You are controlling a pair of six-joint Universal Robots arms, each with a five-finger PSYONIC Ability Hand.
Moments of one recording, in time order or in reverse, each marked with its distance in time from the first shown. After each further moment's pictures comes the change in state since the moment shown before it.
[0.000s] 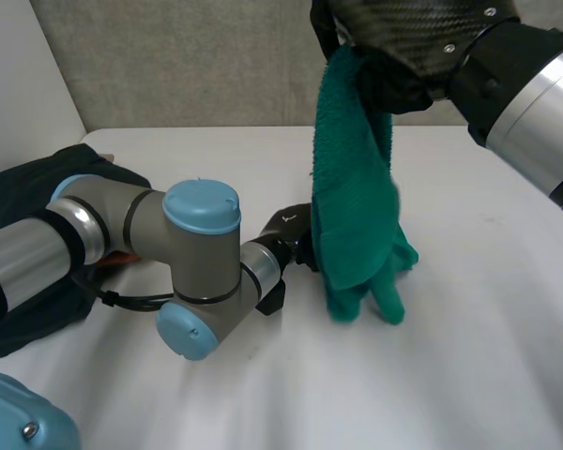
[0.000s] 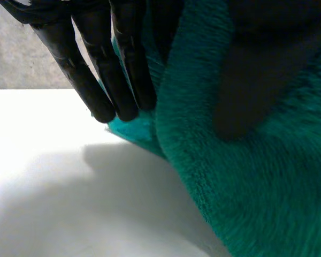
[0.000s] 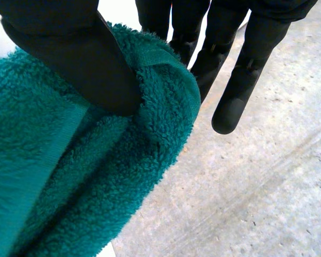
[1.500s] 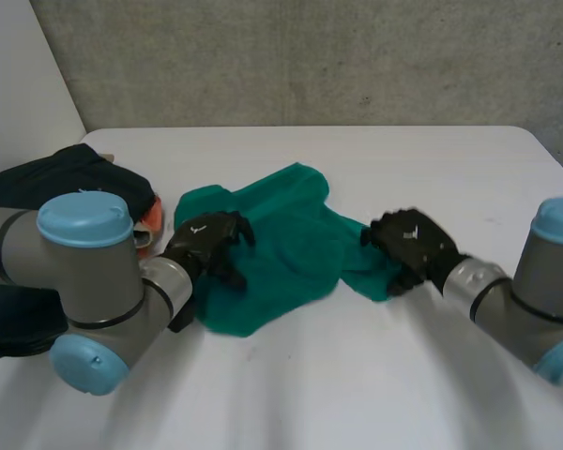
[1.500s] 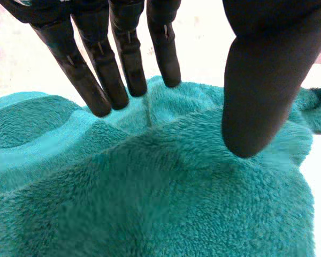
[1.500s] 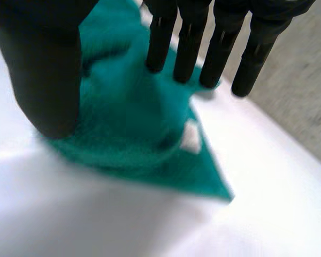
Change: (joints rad) left arm 0.205 0.341 -0.536 0.116 -0.047 0.185; right arm -0.217 0.569 0.327 -0.277 0.005 -0.114; left_hand -0.295 -0.165 -0.157 -0.170 -0.163; right_hand -0.634 -0.690 -0.697 -0.699 -0.723
